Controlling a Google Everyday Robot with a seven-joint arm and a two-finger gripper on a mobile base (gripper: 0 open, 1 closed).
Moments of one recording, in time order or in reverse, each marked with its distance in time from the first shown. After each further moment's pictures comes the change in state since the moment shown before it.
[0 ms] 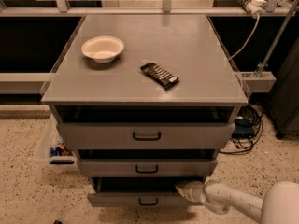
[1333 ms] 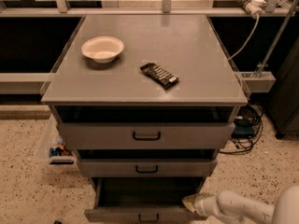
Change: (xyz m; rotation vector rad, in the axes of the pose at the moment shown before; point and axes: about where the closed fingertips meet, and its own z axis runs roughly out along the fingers) arm 0.057 0.027 -0.043 -0.123 0.087 -0.003
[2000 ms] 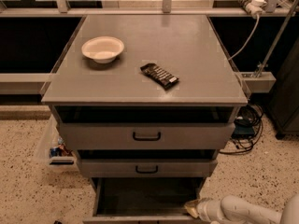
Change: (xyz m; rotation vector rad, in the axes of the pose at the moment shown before) arm 0.015 0.010 -0.014 -0.029 -0.004 -0.009
